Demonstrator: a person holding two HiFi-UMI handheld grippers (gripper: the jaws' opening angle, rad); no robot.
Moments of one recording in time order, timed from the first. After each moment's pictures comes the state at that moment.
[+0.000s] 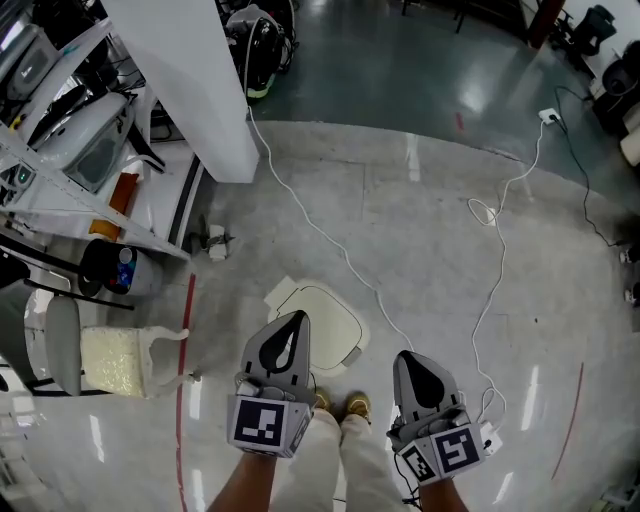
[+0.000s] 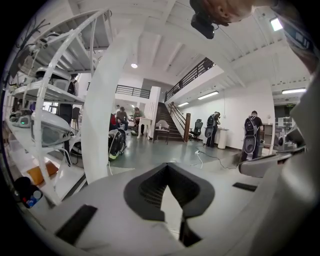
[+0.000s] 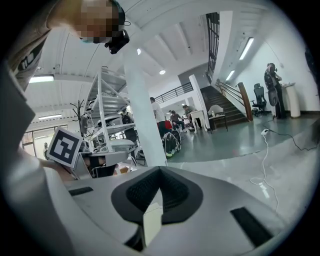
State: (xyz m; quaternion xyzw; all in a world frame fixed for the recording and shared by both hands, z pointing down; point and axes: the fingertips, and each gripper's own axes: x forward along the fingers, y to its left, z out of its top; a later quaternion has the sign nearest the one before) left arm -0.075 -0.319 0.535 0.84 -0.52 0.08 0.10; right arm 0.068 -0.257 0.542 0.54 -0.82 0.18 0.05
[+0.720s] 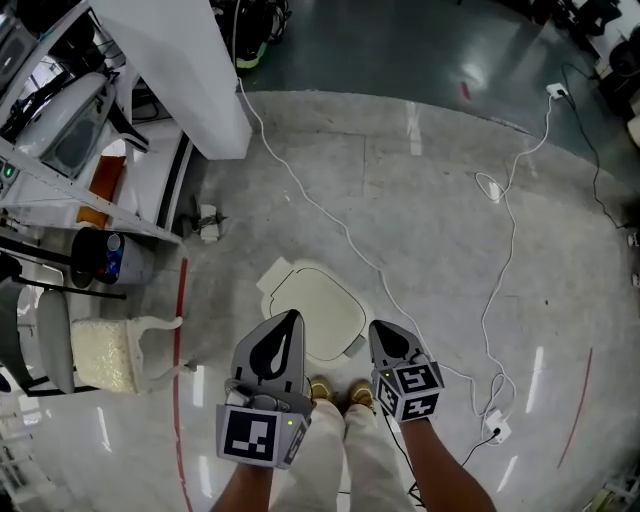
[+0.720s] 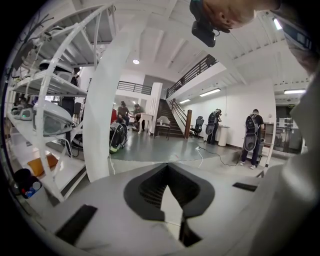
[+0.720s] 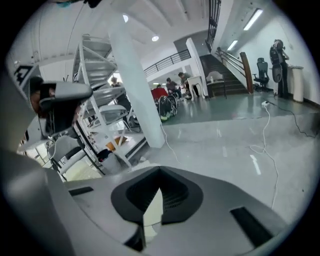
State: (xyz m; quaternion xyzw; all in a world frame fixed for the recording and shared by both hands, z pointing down) left arm -0.079 -0.312 0.587 0.84 -0.52 0.09 0.12; right arm 0.045 -0.281 0.764 0.50 -0.79 0.30 0.19
